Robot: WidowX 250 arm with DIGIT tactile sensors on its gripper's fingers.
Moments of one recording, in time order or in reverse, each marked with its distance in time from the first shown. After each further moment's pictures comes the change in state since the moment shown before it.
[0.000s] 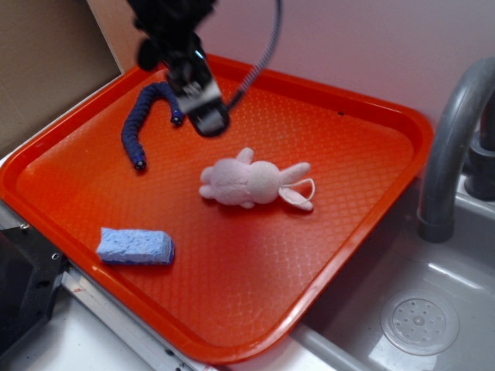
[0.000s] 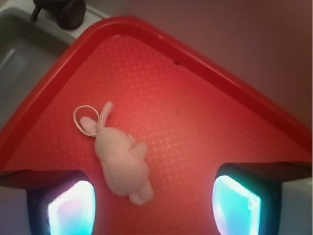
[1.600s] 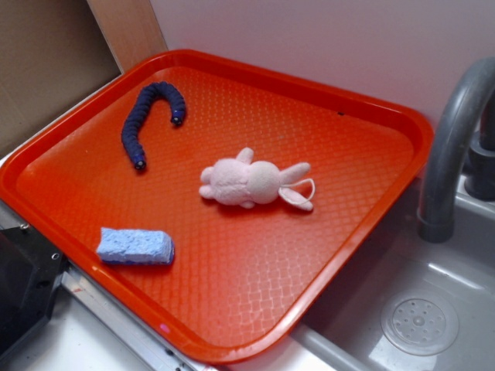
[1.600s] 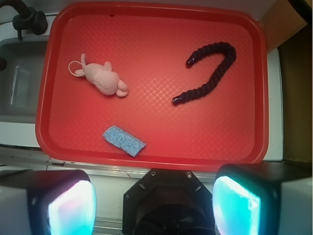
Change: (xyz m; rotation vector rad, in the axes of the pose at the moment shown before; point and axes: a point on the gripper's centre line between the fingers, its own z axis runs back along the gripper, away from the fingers) arm -0.120 0.023 0.152 -0.075 0.113 0.535
